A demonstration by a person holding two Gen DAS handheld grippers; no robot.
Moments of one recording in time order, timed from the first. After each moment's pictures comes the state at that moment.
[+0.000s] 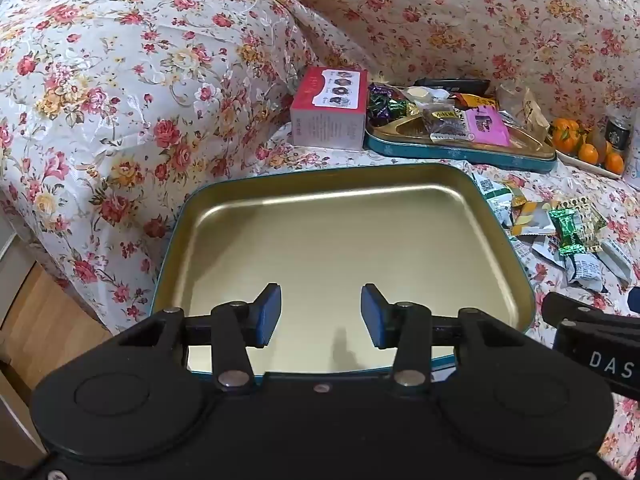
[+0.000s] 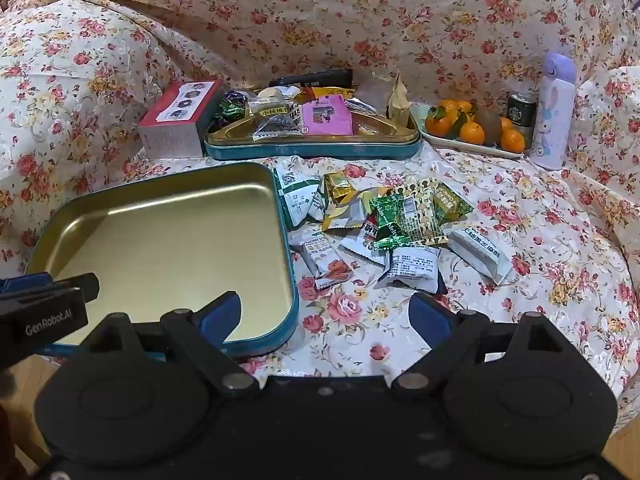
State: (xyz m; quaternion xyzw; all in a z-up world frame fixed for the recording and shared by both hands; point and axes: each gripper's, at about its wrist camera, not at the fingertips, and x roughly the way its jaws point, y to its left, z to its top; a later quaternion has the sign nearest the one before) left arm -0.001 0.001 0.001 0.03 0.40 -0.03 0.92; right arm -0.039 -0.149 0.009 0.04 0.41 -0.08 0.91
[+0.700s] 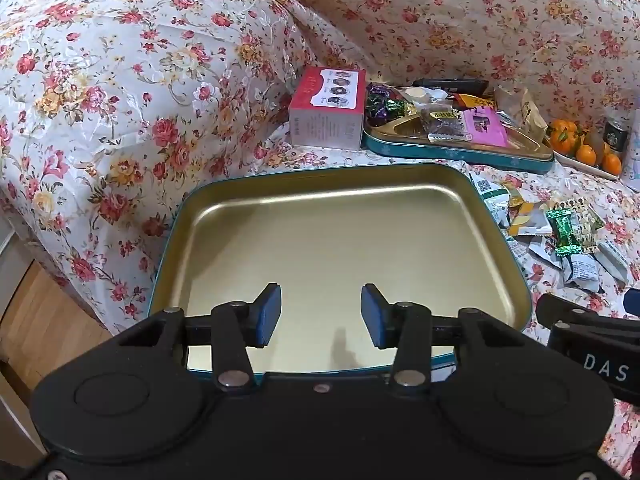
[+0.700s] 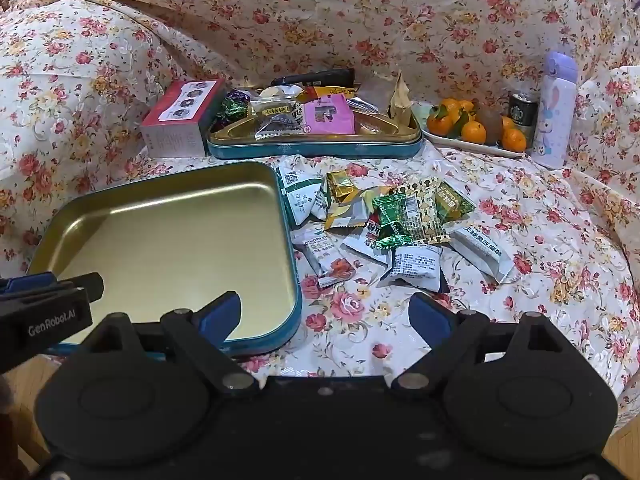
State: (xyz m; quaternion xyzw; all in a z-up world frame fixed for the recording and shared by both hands) left arm -0.002 -0.001 0.000 0.04 0.41 -0.03 0.91; right arm -0.038 -0.149 0.009 0.05 0.41 -0.07 0.91
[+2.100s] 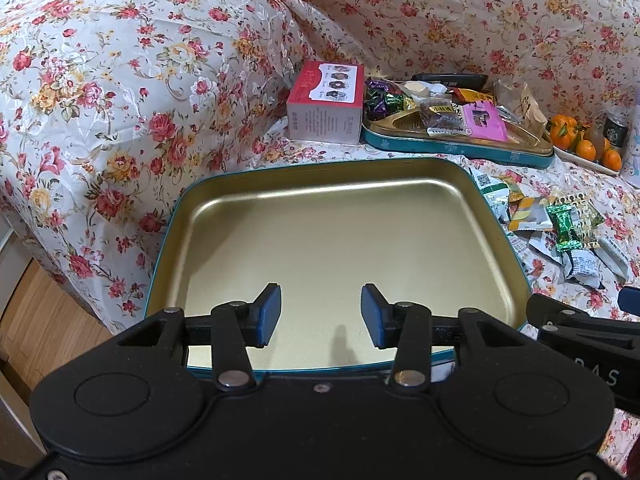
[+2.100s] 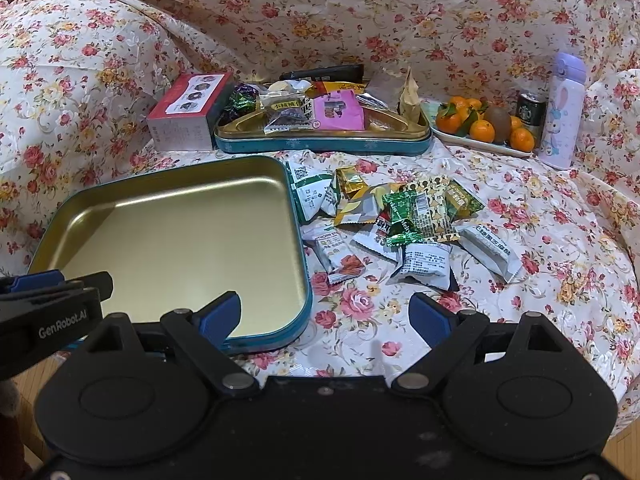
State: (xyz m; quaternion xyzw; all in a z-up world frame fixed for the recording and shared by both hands) left arm -0.004 -0.003 -0.004 0.04 0.41 -0.03 0.91; right arm -0.038 -0.145 0.009 0.05 0.42 -0.07 0.91
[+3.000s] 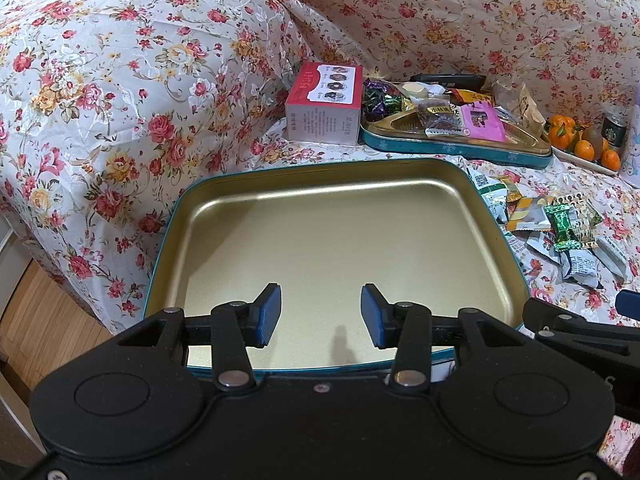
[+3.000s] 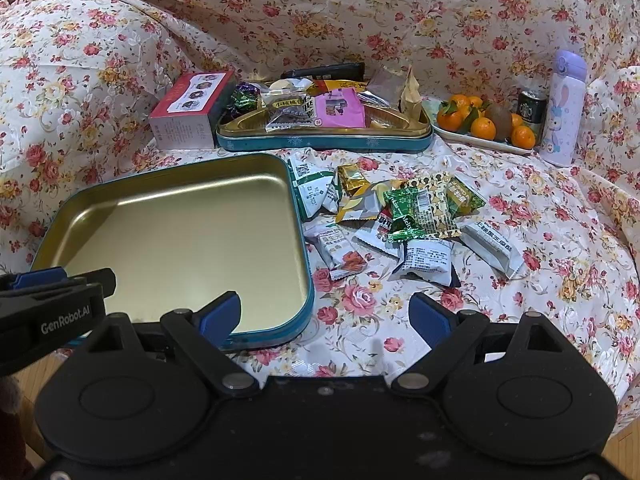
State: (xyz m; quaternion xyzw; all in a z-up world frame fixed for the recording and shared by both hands) left arm -0.004 -0.004 -0.004 0.04 0.41 -0.03 0.91; right arm -0.040 -0.143 0.008 0.05 0.42 -0.07 0.91
